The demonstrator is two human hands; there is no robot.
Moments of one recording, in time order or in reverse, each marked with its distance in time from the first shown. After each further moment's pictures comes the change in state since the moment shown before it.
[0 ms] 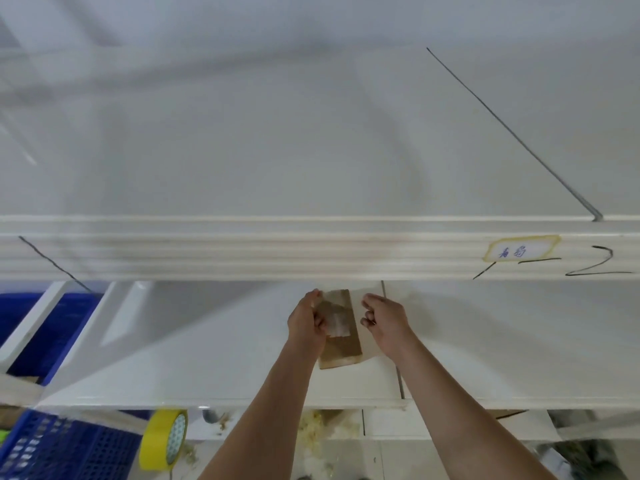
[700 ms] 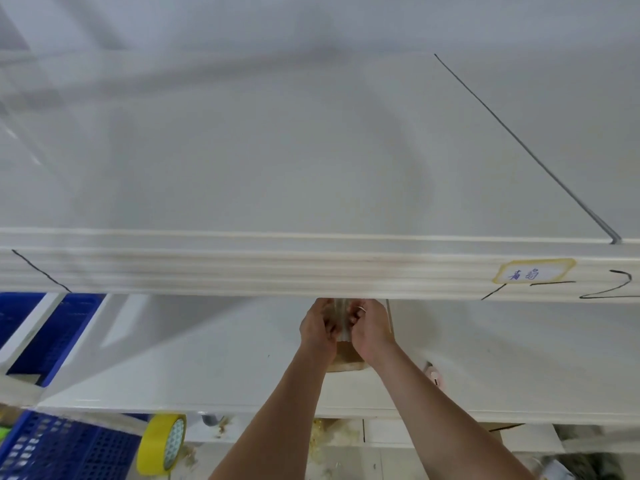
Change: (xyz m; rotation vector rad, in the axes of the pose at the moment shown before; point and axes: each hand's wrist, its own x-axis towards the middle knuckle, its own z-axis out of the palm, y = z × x) left_hand 0.007 -0.014 0.014 0.048 -0.012 -0.023; right_hand -0.008 0.008 0.034 0.212 -0.062 0.018
